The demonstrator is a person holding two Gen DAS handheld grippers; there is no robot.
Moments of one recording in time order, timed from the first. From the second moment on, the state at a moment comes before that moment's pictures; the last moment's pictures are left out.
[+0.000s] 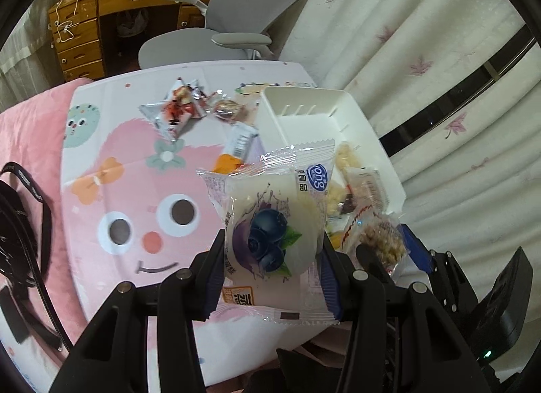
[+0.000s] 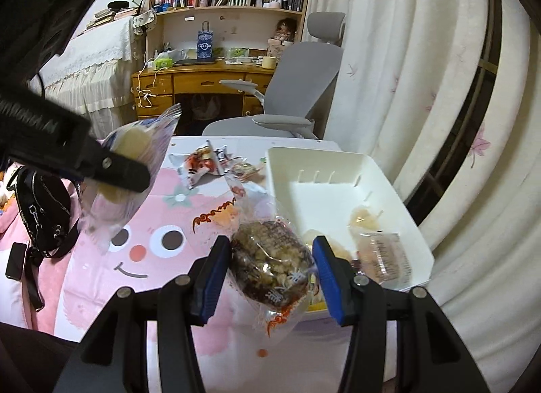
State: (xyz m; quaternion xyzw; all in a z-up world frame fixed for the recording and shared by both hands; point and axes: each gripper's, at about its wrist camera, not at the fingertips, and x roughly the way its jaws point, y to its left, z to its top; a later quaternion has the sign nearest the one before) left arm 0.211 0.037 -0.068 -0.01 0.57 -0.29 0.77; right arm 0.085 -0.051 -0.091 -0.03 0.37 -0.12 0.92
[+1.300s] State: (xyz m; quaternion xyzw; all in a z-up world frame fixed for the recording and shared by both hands) left arm 0.196 -0.128 -0.089 -0.08 0.55 -0.26 0.79; right arm 0.123 -0.237 -0.077 -0.05 0.41 0.01 0.91
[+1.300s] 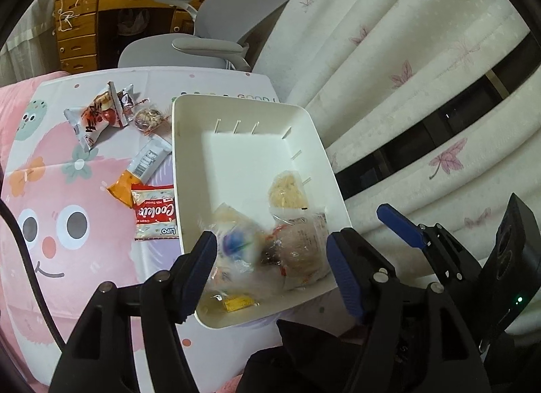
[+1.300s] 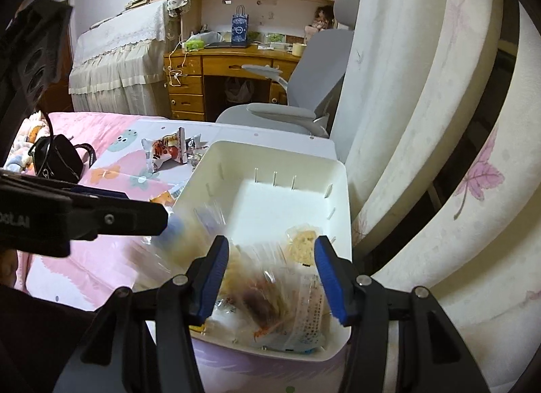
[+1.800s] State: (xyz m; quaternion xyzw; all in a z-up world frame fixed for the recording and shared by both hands) left arm 0.191 -0.100 -0.095 -0.07 0.56 -0.22 0.79; right arm 0.131 -0.228 -0.089 -0.03 0.44 0.03 0.90
